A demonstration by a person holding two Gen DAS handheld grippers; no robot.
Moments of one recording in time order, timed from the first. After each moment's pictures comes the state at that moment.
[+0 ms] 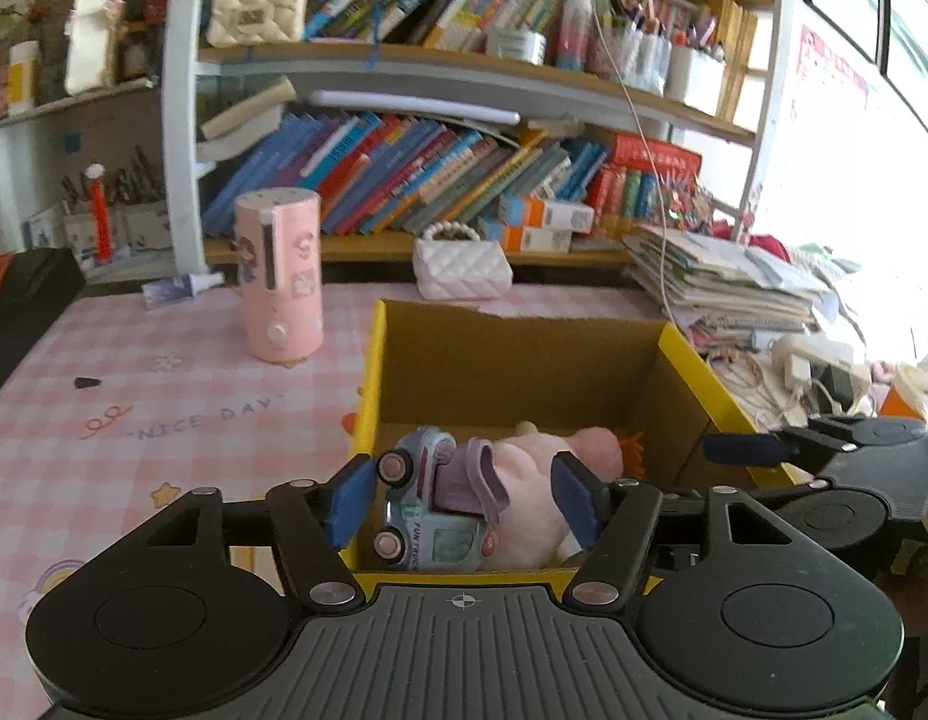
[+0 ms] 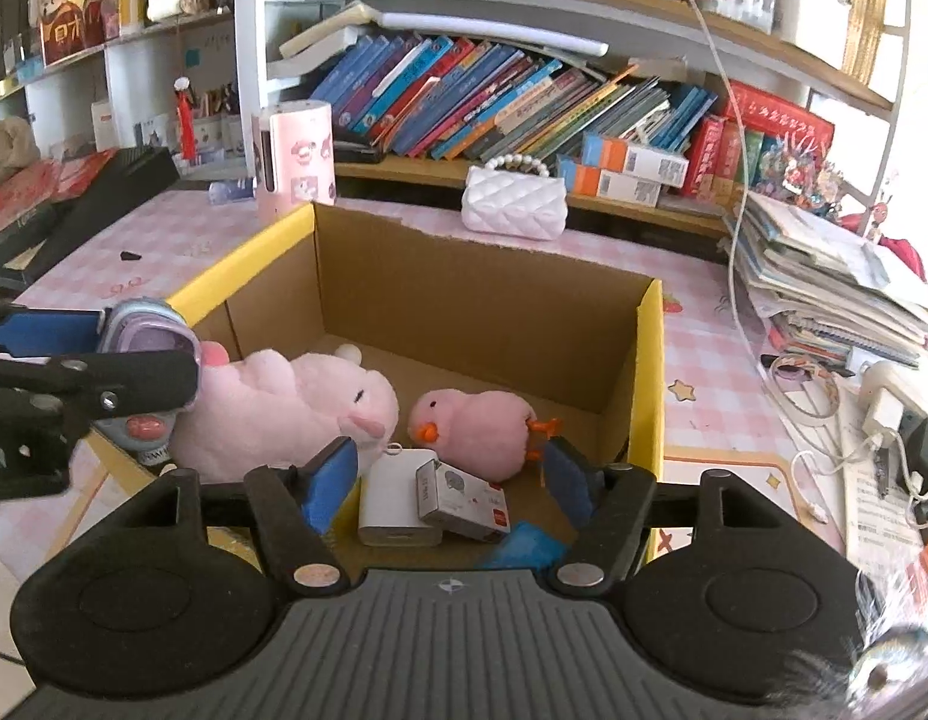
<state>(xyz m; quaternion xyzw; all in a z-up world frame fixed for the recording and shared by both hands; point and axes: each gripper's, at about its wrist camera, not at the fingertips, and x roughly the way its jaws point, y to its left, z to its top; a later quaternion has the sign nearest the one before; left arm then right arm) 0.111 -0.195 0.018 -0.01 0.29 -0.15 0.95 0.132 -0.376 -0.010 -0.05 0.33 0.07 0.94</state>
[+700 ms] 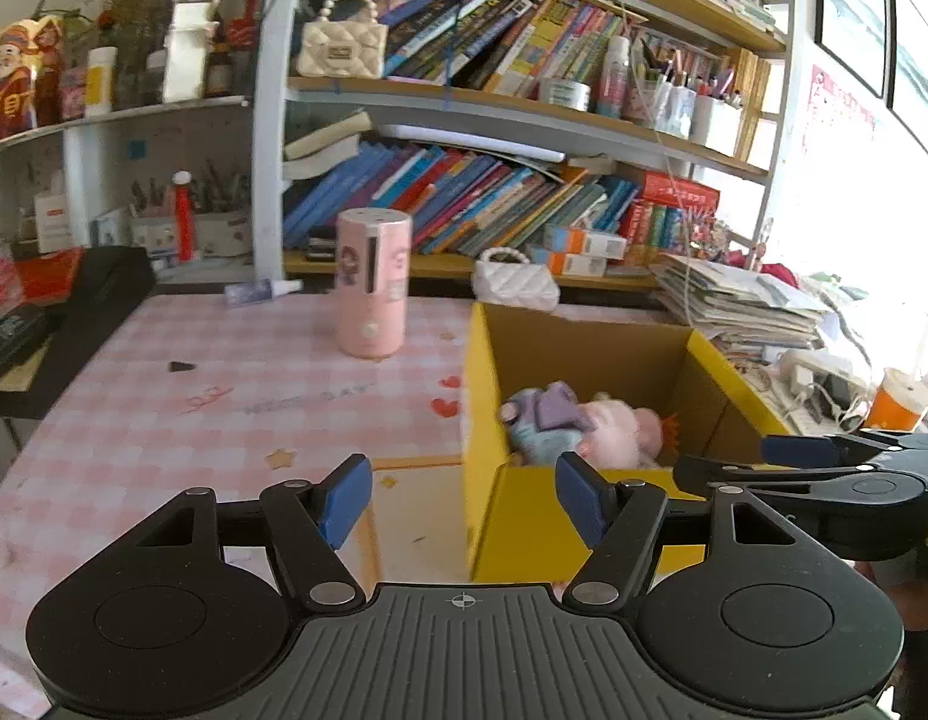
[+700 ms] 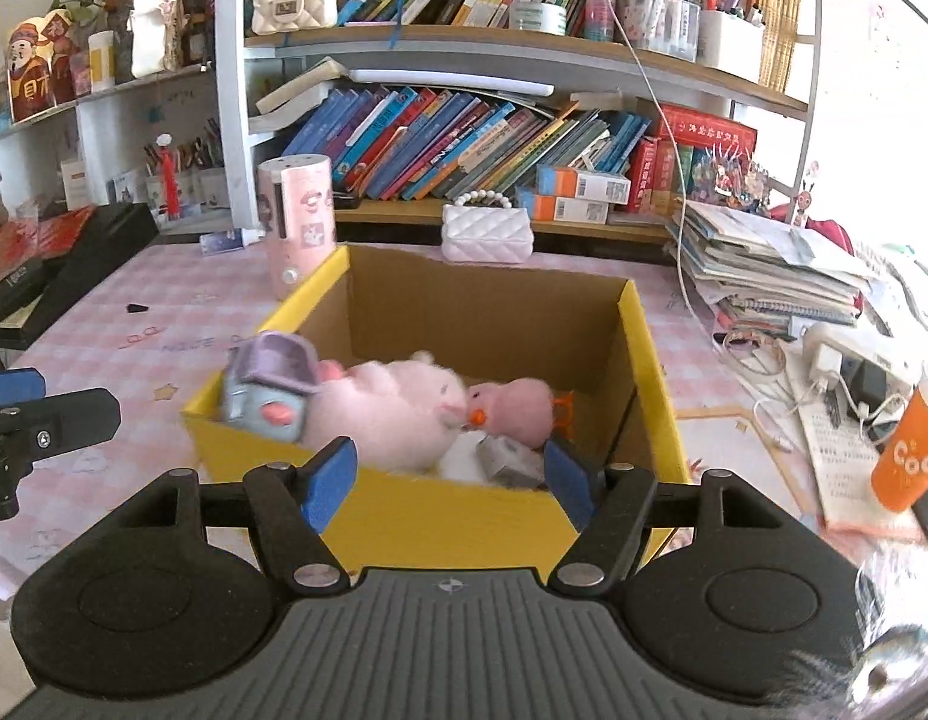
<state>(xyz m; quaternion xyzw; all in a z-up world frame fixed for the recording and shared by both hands) 0.044 -0.112 0.028 -0.02 0.27 -0.12 0.96 0.057 -0.317 0.013 -0.01 0.30 0.00 0.95</state>
